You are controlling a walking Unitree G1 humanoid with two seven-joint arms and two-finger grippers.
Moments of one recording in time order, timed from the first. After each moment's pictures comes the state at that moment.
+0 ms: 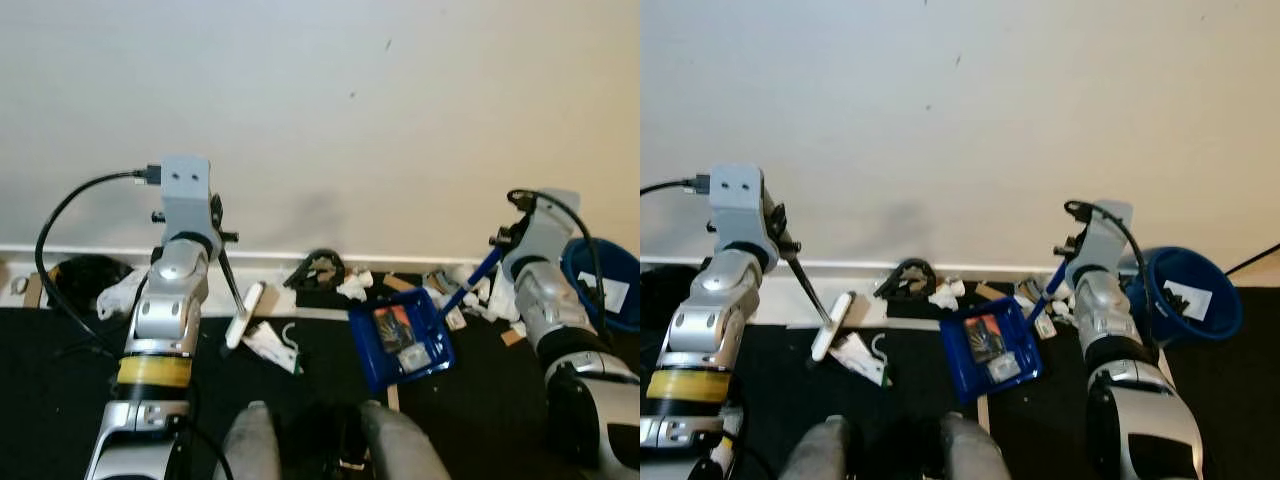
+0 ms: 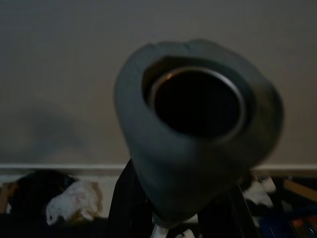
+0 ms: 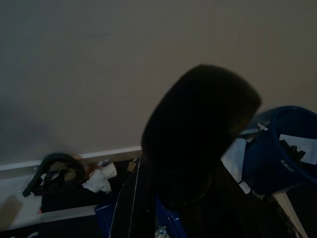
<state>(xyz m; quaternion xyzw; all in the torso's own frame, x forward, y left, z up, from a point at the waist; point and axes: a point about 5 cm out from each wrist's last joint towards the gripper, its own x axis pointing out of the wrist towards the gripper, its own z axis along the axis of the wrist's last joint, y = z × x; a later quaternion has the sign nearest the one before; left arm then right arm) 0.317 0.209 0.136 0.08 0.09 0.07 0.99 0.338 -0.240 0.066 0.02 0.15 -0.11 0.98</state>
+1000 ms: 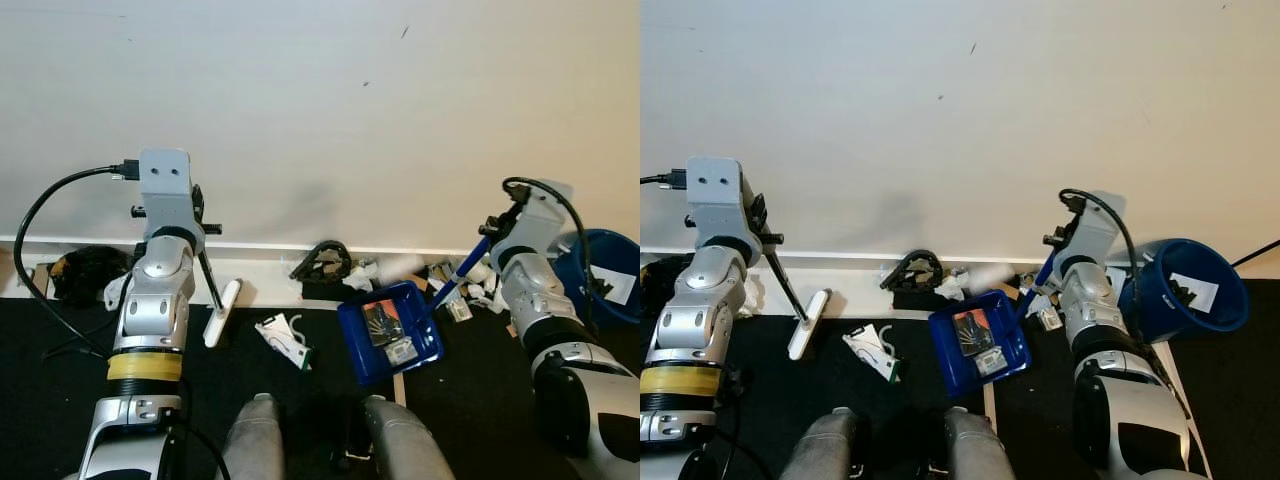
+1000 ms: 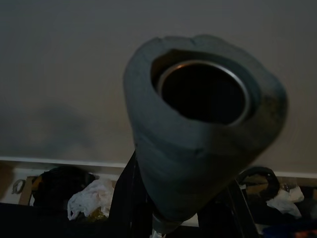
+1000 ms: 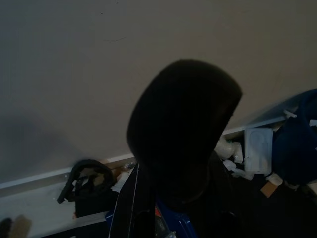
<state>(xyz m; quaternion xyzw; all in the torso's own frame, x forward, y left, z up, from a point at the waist) 0.320 0.227 0.138 0.09 0.08 0.09 0.99 0.347 -0.231 0.075 0.09 0.14 -0.11 0.98</state>
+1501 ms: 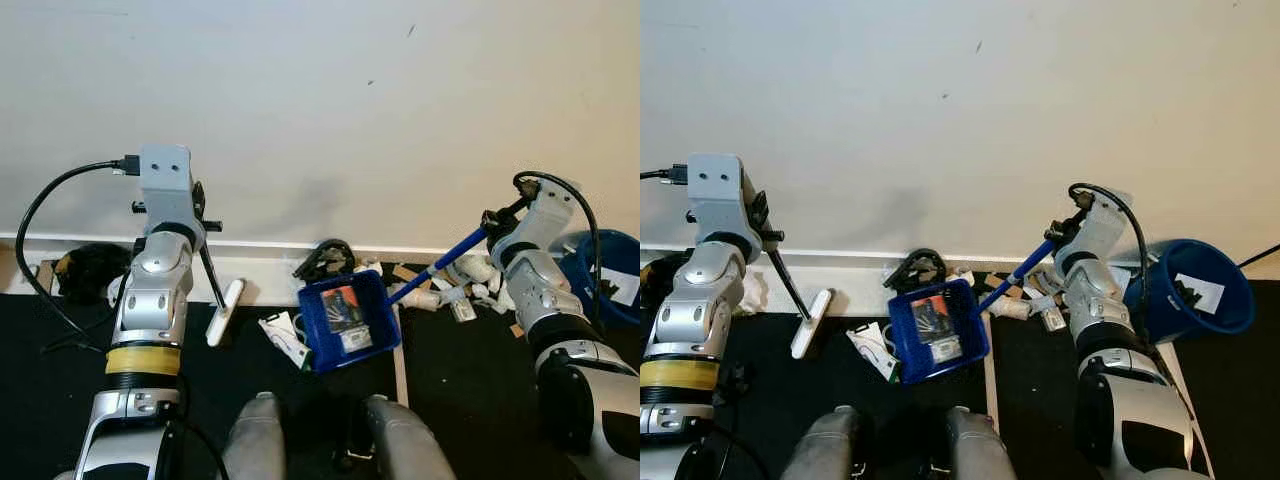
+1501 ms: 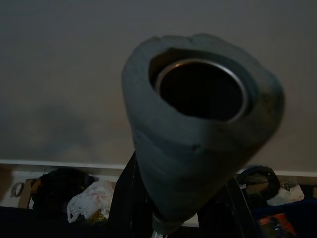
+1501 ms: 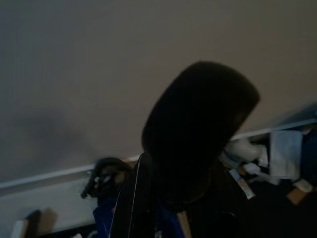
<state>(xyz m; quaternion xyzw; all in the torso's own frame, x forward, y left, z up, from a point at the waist) 0.324 0.226 0.140 0.09 0.08 0.08 0.99 0.347 -0.227 0.075 0.10 0.13 -0.08 0.98</state>
